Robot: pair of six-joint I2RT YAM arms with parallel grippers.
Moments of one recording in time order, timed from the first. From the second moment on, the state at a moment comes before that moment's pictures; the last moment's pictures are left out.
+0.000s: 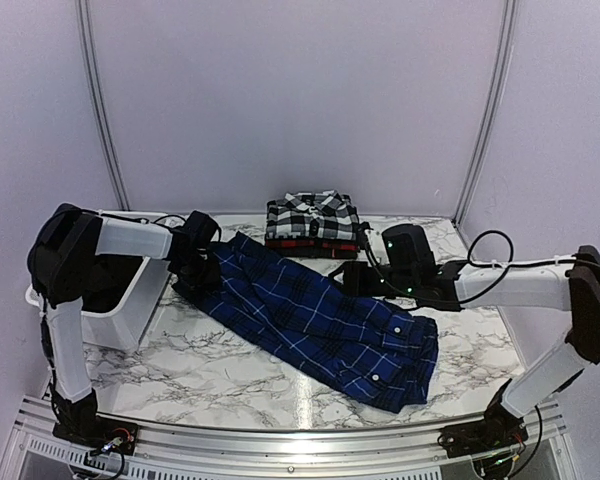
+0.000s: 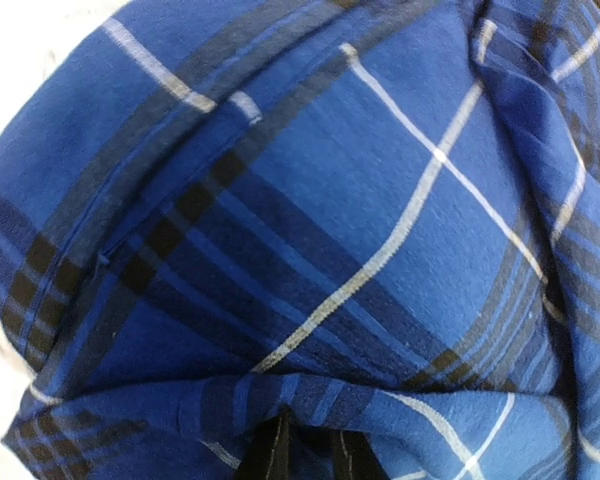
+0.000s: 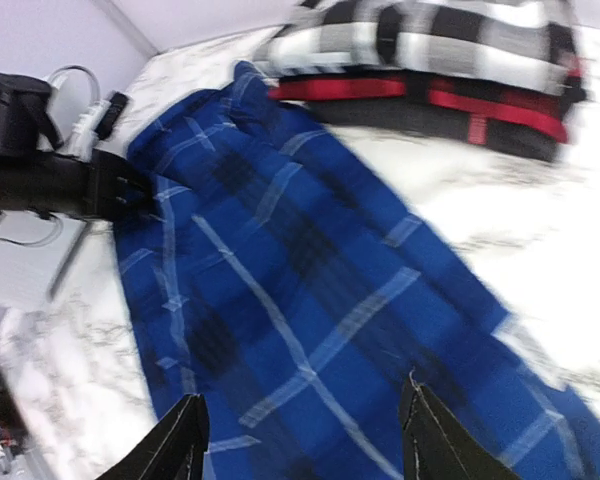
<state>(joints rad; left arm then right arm) -0.47 2.00 1.28 -0.41 -0.12 -0.60 0.72 1.51 0.86 0.10 -0.09 0.51</state>
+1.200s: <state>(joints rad) -0.29 2.31 1.82 -0.71 -0.15 -0.37 1.05 1.47 0.62 -0.13 0.14 0.61</state>
